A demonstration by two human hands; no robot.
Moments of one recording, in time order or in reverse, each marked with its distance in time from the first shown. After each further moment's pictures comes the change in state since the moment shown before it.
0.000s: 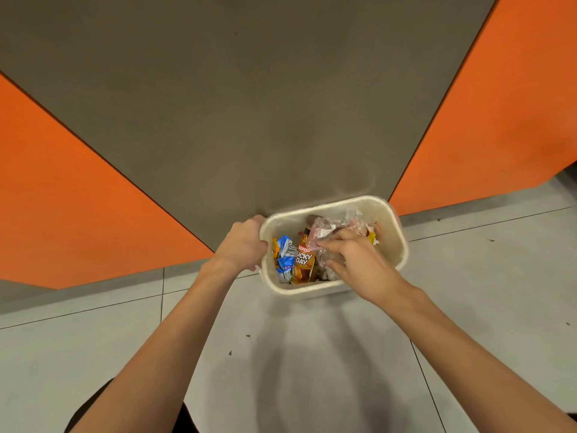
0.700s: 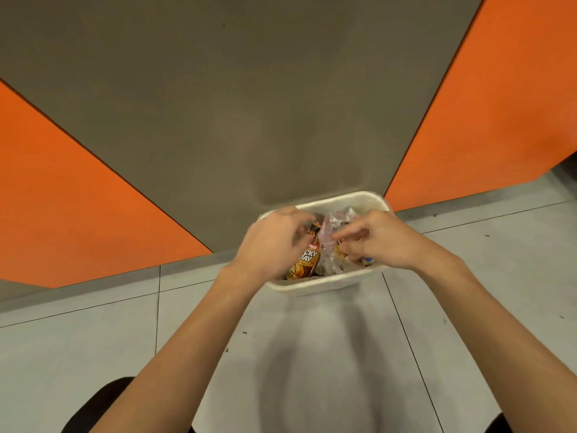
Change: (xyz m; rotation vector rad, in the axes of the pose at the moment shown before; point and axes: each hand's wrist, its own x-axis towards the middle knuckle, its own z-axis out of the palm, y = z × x) left_hand -0.021 0.040 0.020 0.303 0.184 0.488; right_hand 0.002 0.008 -0.059 0.345 -0.189 0.180
